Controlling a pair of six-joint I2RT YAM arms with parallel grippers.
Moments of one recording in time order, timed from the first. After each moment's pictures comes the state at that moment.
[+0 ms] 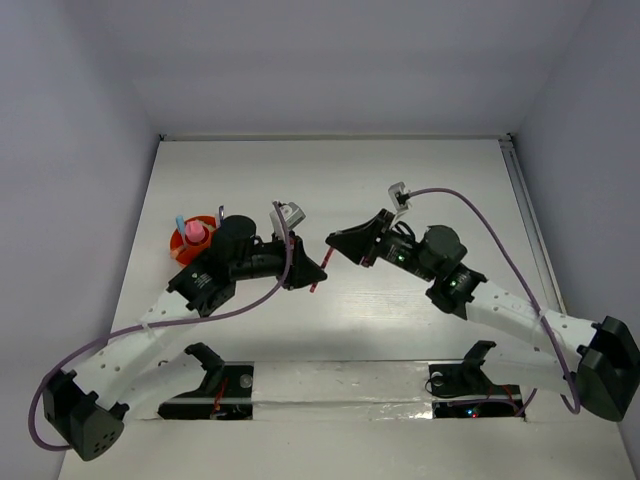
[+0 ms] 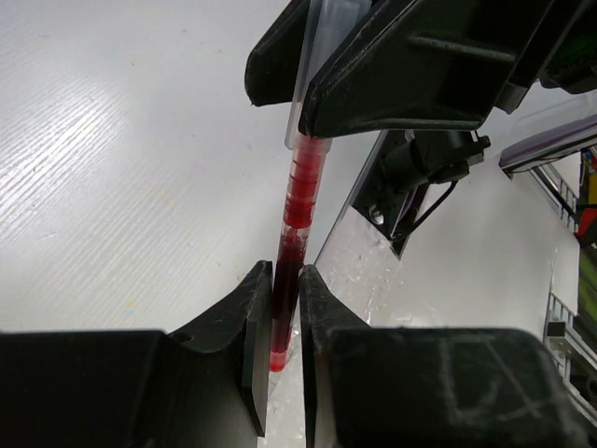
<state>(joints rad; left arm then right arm) -0.67 0.89 0.79 -0.24 0.55 -0.41 0.81 1.07 0.67 0.54 -0.30 0.65</state>
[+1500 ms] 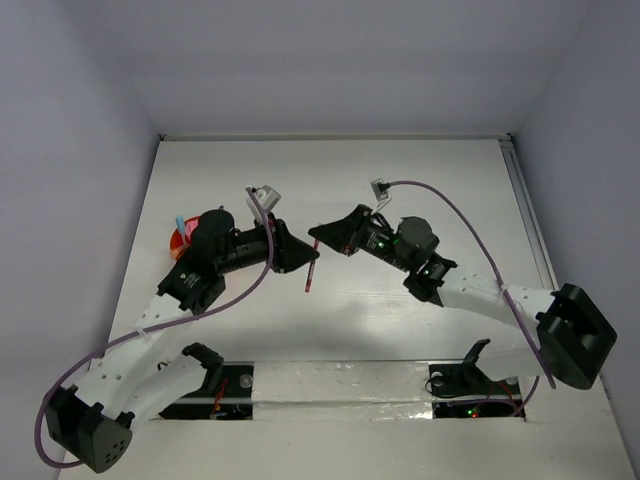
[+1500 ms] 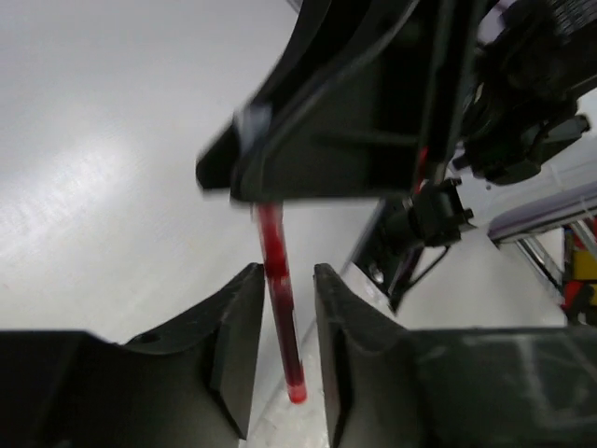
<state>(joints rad) -0.54 0.85 0.77 -0.17 0.60 -0.49 0.83 1.29 0.73 0.72 -0.20 0.97</state>
